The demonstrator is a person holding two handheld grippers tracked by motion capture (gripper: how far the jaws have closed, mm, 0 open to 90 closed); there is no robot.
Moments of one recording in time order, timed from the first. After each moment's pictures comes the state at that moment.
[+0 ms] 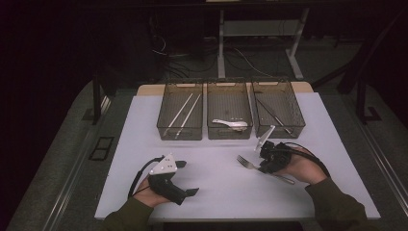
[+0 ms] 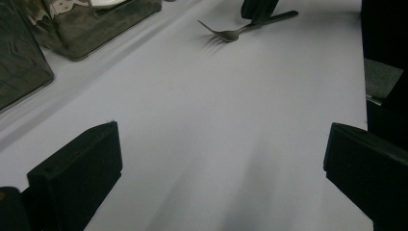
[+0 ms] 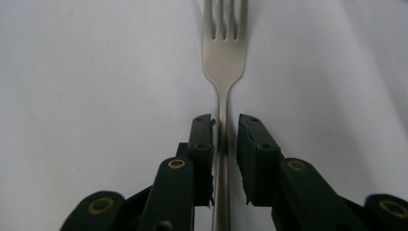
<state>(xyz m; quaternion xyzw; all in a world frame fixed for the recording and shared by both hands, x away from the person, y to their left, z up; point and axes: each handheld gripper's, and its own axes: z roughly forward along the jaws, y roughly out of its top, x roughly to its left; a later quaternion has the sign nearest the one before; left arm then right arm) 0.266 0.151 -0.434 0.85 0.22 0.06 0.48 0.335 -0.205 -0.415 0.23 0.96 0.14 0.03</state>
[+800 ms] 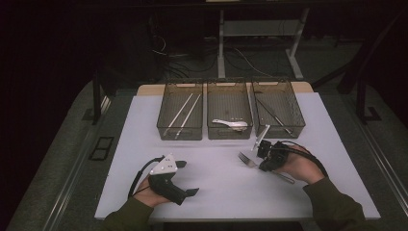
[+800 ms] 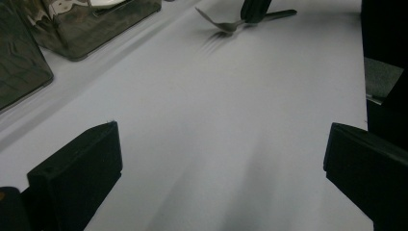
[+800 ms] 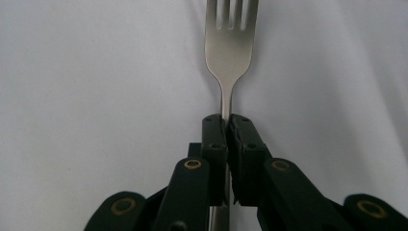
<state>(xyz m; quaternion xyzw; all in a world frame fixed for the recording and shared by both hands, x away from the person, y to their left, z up) 0.266 0.150 -0.433 0.85 0.21 0.06 0.48 0.340 -0.201 -0.413 0.23 0.96 0.12 0.03</state>
